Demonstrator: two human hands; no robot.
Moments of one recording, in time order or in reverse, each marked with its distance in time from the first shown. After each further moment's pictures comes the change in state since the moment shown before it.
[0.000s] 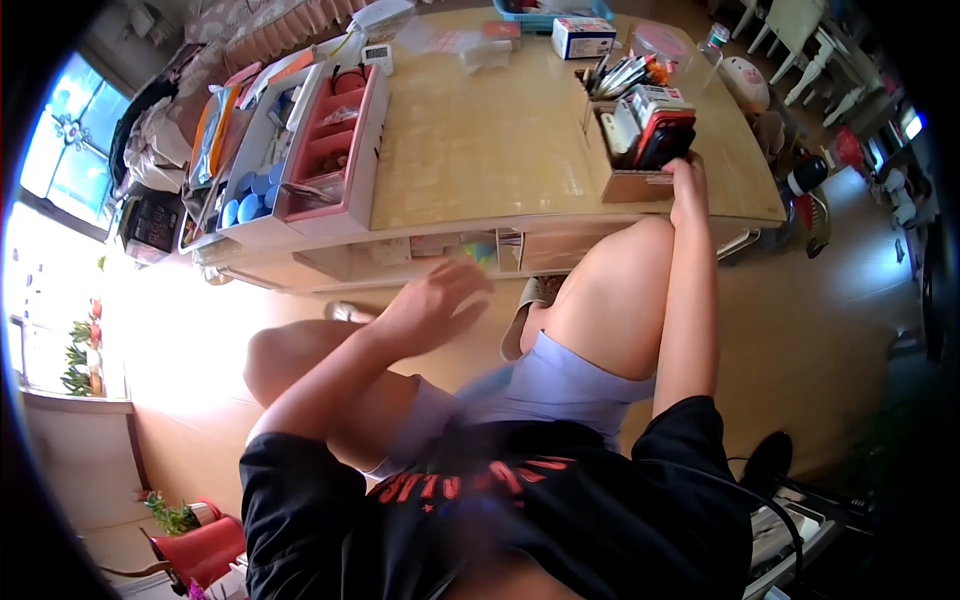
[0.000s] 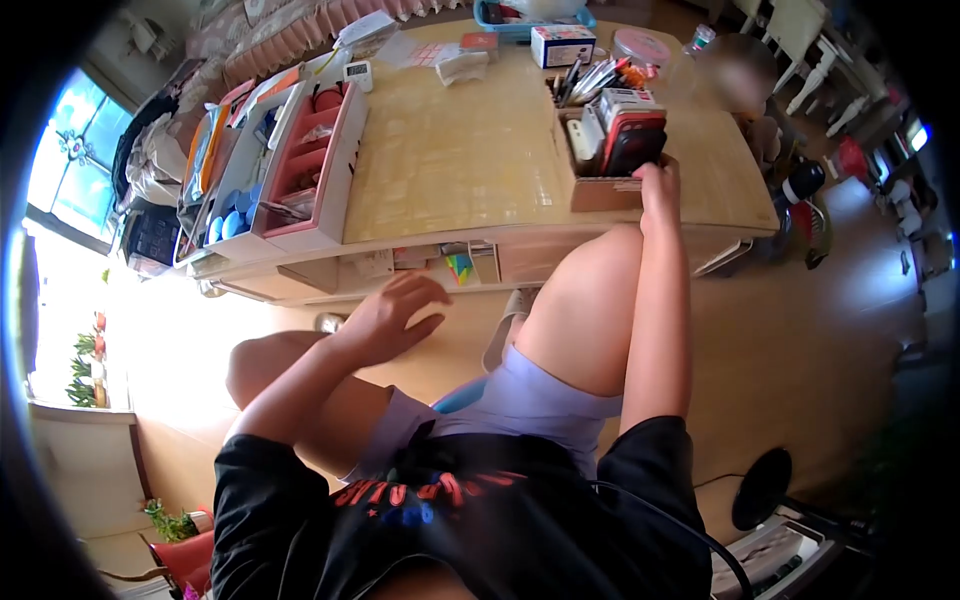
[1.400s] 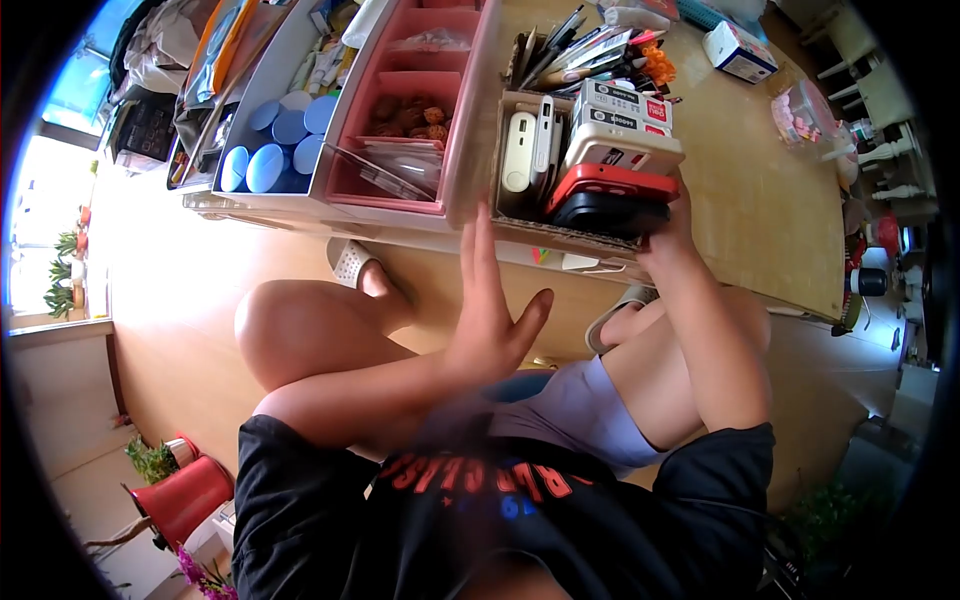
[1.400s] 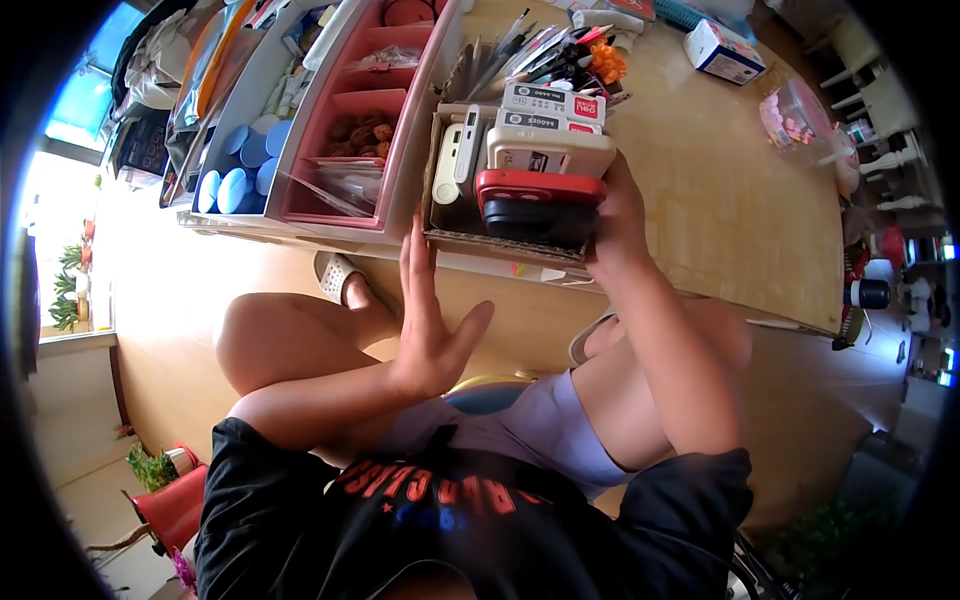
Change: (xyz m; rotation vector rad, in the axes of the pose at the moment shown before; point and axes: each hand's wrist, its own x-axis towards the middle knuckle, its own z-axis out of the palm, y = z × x) left_hand -0.019 -0.074 0.015 -0.277 0.639 -0.394; right_hand -0.126 -0.026 0.241 0.472 -0.560 0.444
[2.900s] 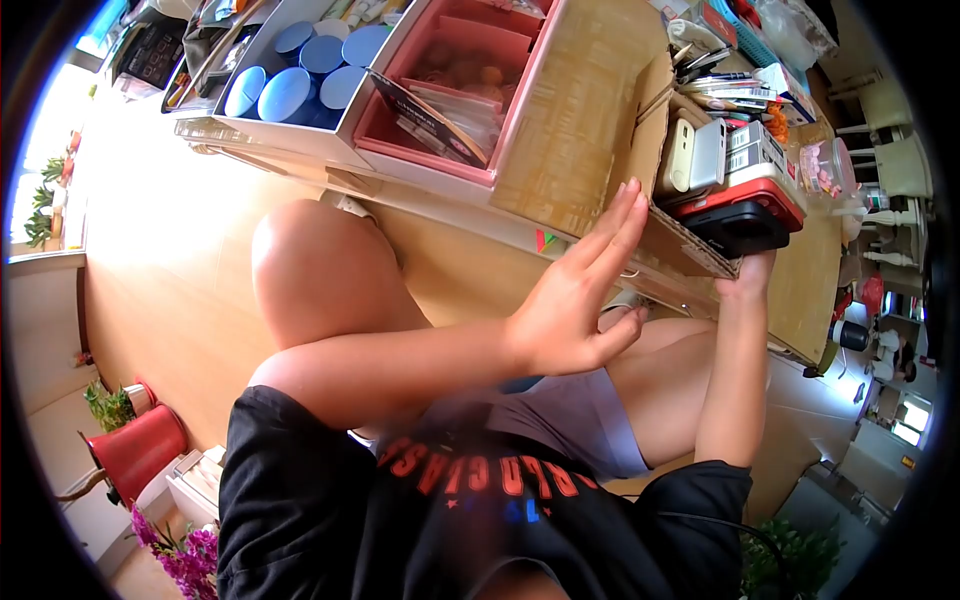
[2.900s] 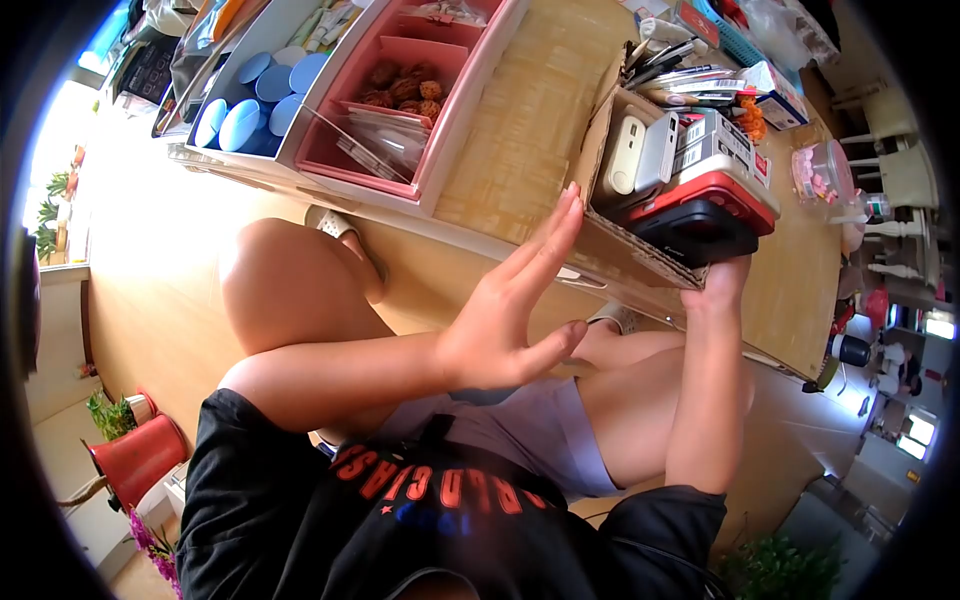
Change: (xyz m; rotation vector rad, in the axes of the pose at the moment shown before) left_hand 0.038 0.019 0.019 -0.322 -0.148 0.148; right_hand 0.024 -0.034 -0.115 -0.001 -0.064 -0.176
